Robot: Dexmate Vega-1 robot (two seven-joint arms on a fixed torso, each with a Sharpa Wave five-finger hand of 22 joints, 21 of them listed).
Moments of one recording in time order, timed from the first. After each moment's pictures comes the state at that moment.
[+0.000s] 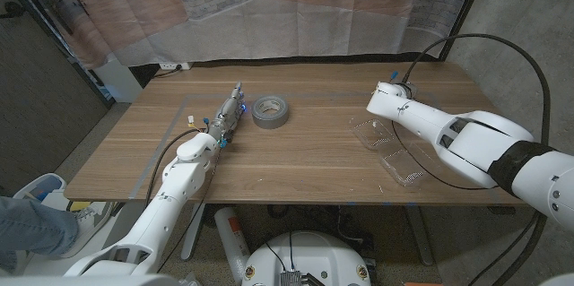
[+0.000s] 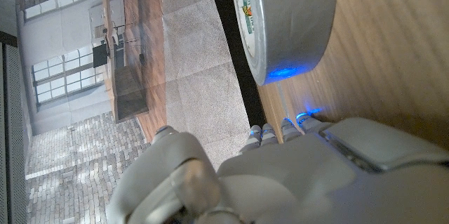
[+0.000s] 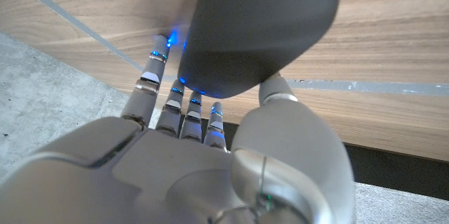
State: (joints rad) left arm 0.90 0.28 0.08 -1.28 -0.35 -0.07 -0.20; left_hand 0.38 0.04 -0.13 0.10 0.32 -0.12 0.07 0.19 0.18 -0.16 0.04 0.20 0.18 -0.17 0.07 0.18 0.18 -0.18 0.01 0.20 0.18; right arm -0.15 -0.31 -1.01 -0.78 -0.12 -0.92 -0.24; right_hand 0.83 0.07 0.29 -0.19 0.23 0.15 -0.03 0.20 0.19 0.19 0.08 0.22 0.19 0.29 0.07 0.19 0.18 0.66 0.15 0.32 0.19
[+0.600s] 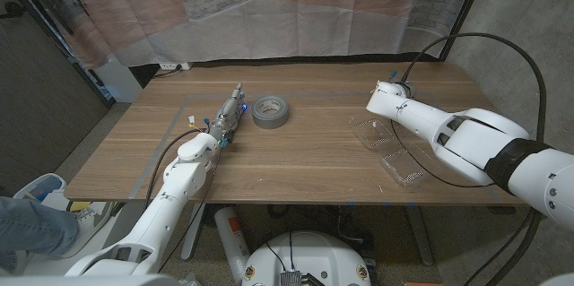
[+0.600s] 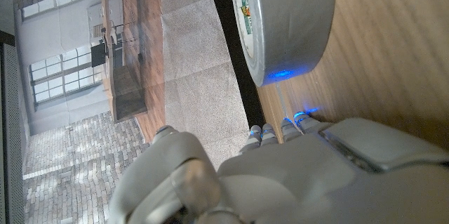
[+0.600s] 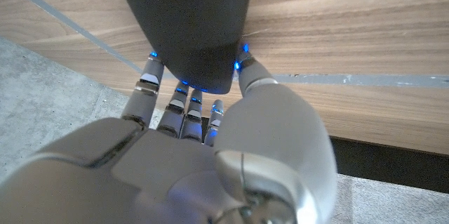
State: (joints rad) left arm 0.89 0.27 0.08 -1.27 -0.35 -0.07 -0.20; left_hand 0.38 0.05 -0.14 0.09 0.32 -0.12 0.07 0.19 0.18 -0.16 0.04 0.20 0.18 -0.17 0.07 0.18 0.18 -0.17 0.01 0.20 0.18; right arm -0.15 -0.29 -1.00 -0.76 -0.12 -0.89 -0.24; right_hand 1.07 0.10 0.36 -0.18 0.24 0.20 -0.06 0.21 0.19 0.23 0.04 0.23 0.19 0.32 0.01 0.20 0.19 0.63 0.12 0.37 0.21
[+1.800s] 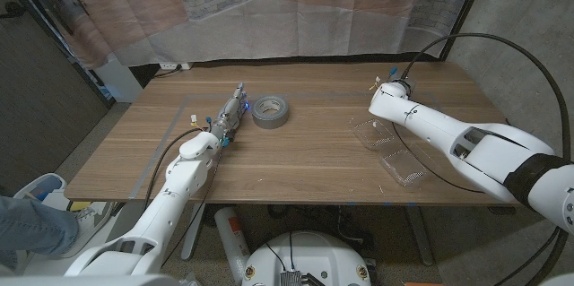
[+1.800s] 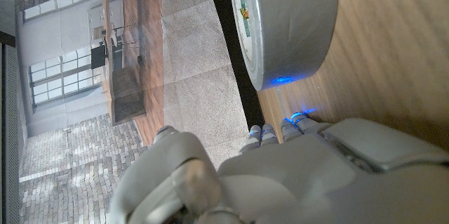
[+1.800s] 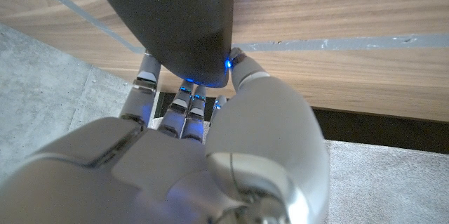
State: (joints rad) left arm 0.85 0.26 0.09 -1.21 -0.35 -0.08 -0.23; left_hand 0.38 0.06 -0.14 0.10 0.31 -0.12 0.07 0.19 0.18 -0.16 0.04 0.20 0.18 -0.17 0.07 0.18 0.18 -0.17 0.01 0.20 0.18; right arm -0.22 -0.41 -0.96 -1.05 -0.16 -0.96 -0.31; right_hand 1.19 0.11 0.39 -0.18 0.27 0.27 -0.07 0.22 0.20 0.29 0.01 0.24 0.19 0.35 -0.04 0.21 0.22 0.63 0.12 0.45 0.29
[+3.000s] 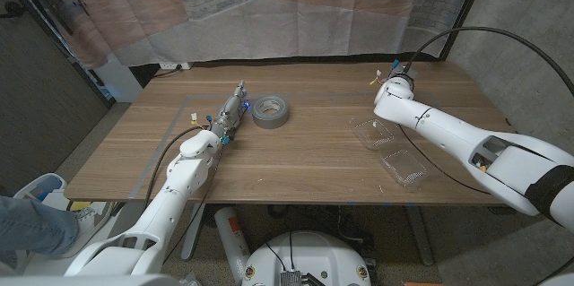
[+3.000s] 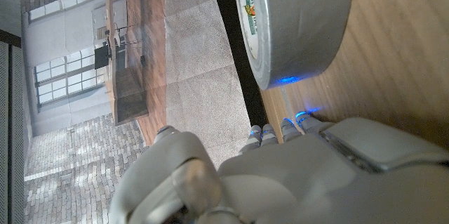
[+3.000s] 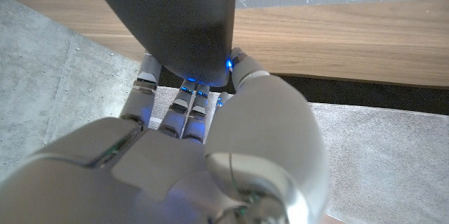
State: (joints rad) left arm 0.84 0.26 0.09 -1.19 -0.35 -0.11 -0.24; left_hand 0.38 0.06 -0.15 0.10 0.31 -0.12 0.07 0.19 0.18 -0.17 0.05 0.20 0.18 -0.17 0.07 0.18 0.18 -0.17 0.01 0.20 0.18; right arm -0.29 -0.53 -0.93 -1.32 -0.22 -0.99 -0.30; right_hand 1.20 0.10 0.37 -0.16 0.29 0.32 -0.09 0.23 0.20 0.34 -0.01 0.26 0.19 0.36 -0.04 0.22 0.23 0.62 0.11 0.51 0.34
